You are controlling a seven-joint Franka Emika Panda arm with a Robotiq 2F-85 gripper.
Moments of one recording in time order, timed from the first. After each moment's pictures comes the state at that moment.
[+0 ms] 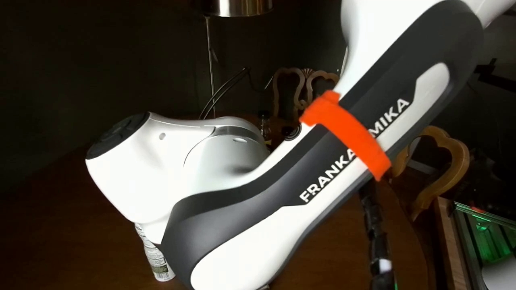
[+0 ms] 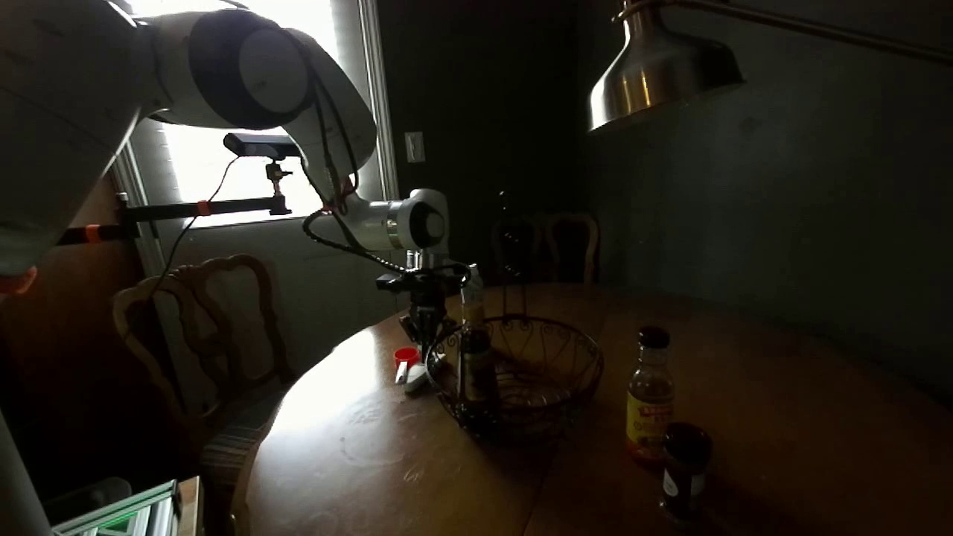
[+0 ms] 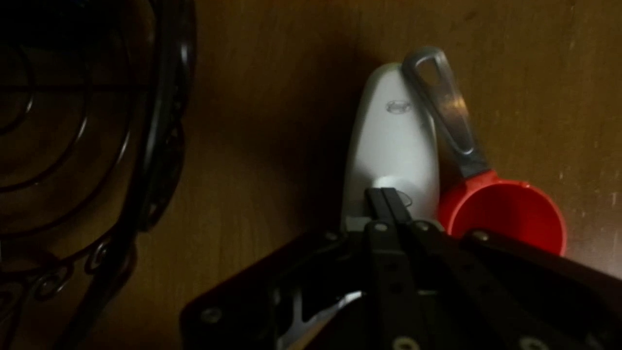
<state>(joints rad) 0.39 0.65 0.18 -1.72 -0.23 2.08 0.04</state>
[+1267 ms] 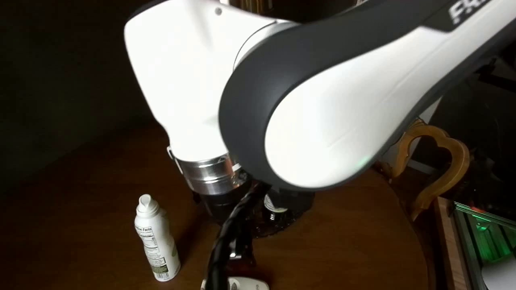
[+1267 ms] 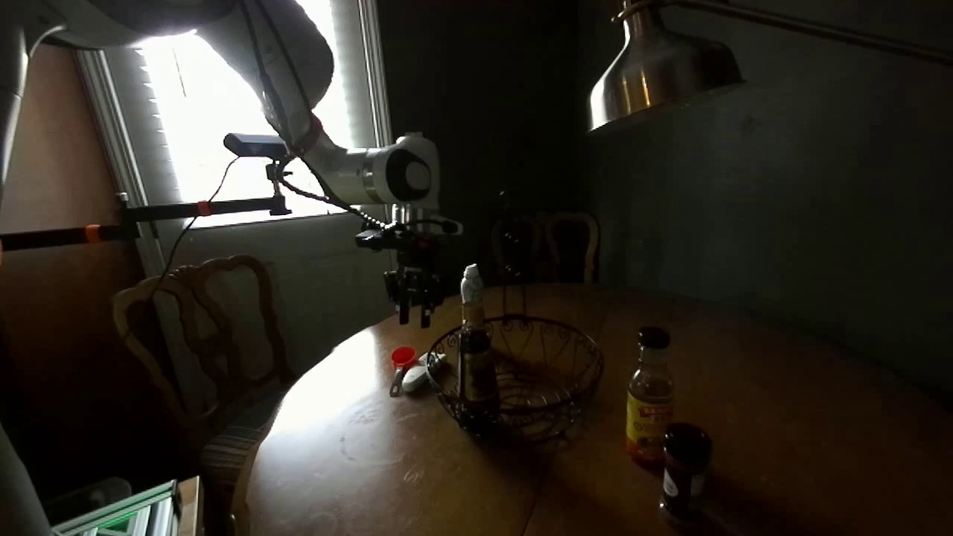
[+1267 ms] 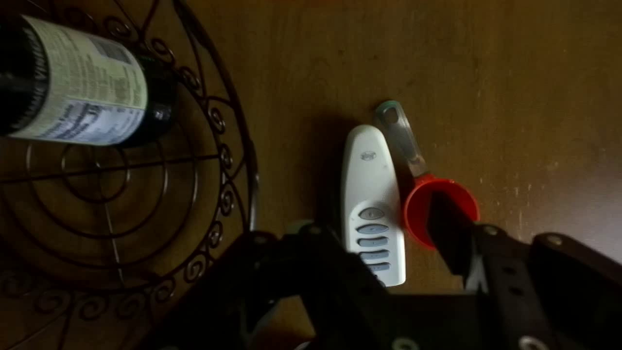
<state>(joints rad) 0.34 0.33 0.20 -1.95 -0.12 2.08 0.07</state>
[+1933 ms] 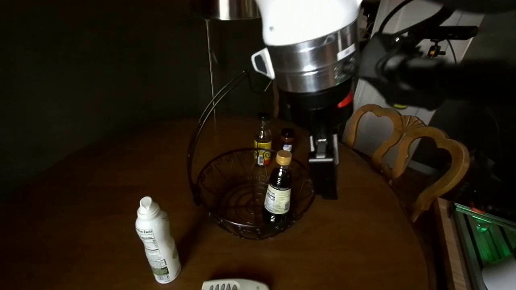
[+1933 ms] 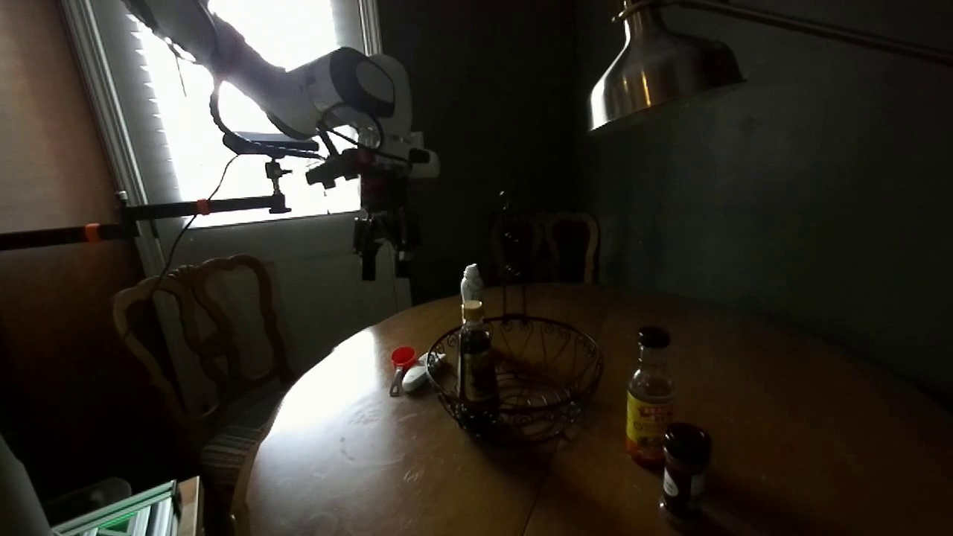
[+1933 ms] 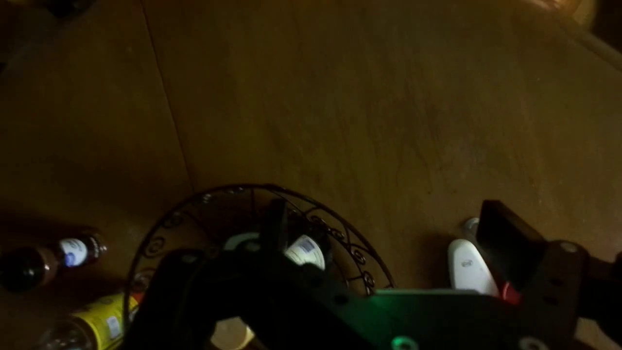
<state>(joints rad) 0.29 -0.08 0.19 -2.15 -0.17 1.75 0.27</state>
